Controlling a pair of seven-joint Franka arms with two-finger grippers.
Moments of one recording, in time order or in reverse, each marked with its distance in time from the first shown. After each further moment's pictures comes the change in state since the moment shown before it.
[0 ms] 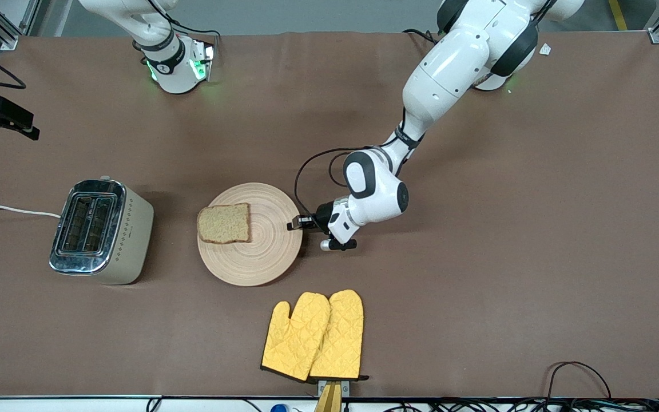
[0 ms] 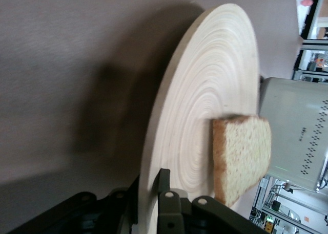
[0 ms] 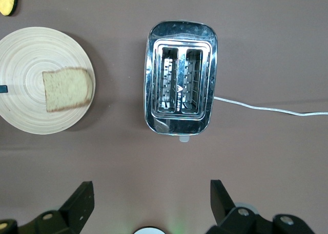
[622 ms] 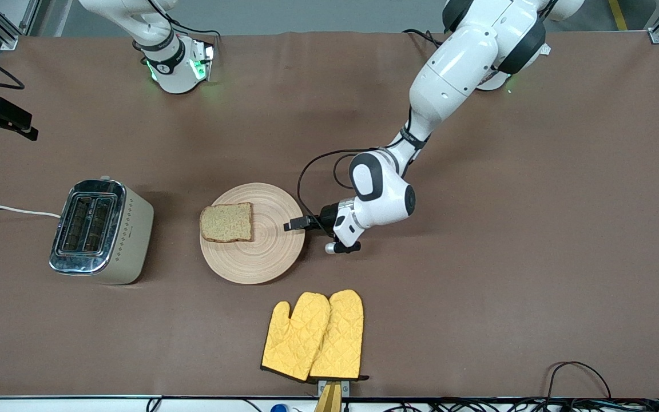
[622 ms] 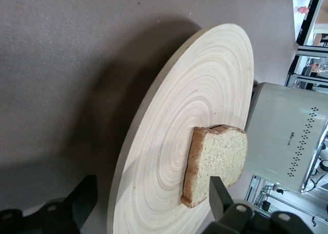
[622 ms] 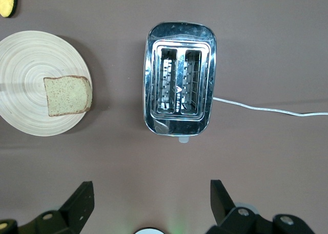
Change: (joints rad) left arm 0.018 -0.019 -0.002 -0.018 0.006 -0.021 -0.050; right arm -0.001 0.000 -0.001 0.000 0.000 0.004 0.000
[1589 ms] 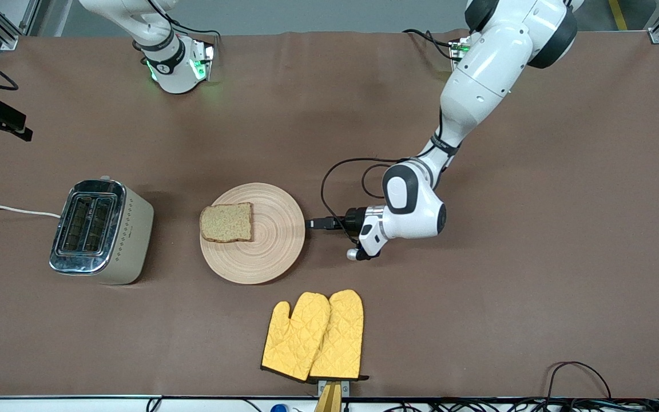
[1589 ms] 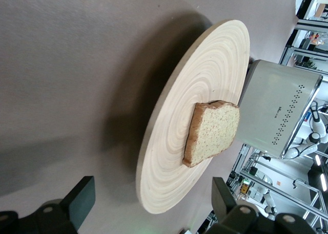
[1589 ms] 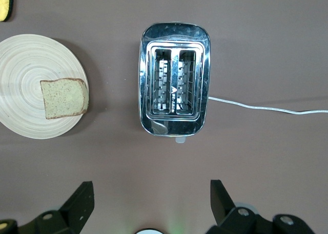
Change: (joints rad) left arm 0.138 -0.093 0.000 -0.115 0.058 -0.246 -0.001; right arm -0.009 0.000 -0.013 0.000 0.000 0.003 0.000
